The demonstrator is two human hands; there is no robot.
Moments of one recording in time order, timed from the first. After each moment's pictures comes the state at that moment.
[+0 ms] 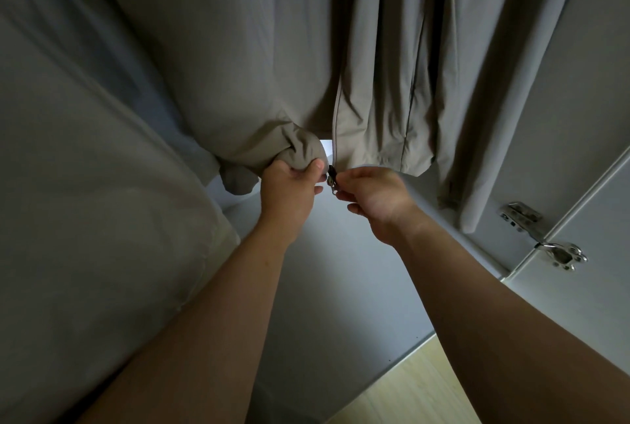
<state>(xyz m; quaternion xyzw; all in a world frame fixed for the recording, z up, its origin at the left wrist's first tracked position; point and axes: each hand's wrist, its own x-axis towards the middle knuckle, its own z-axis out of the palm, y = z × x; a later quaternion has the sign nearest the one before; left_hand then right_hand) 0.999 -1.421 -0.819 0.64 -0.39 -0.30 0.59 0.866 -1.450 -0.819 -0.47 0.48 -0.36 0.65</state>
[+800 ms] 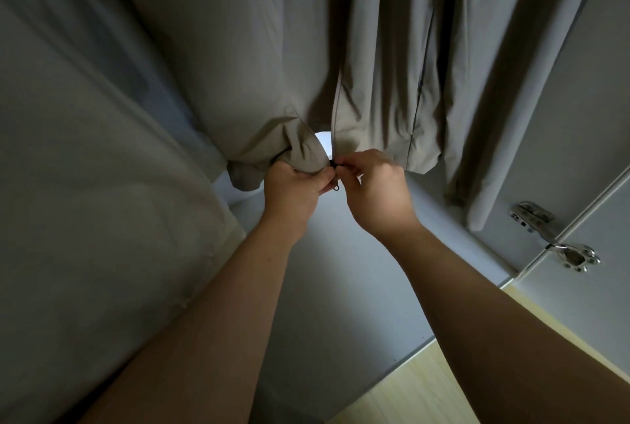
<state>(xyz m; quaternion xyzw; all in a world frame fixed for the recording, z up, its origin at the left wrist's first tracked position) 1.002 -1.421 -0.822 0.58 -0.36 -0.37 0.63 0.877 -1.447 -0.829 -0.75 0.43 -0.44 0.23</state>
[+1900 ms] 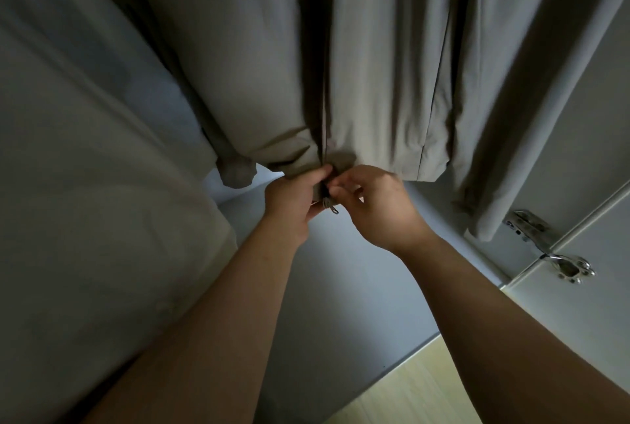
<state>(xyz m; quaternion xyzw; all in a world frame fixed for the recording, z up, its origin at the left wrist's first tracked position) 0.997 -1.431 -0.831 0.61 -0.15 -0.49 0.60 0.856 -1.449 -0.832 -0.80 0.37 -0.37 0.30</state>
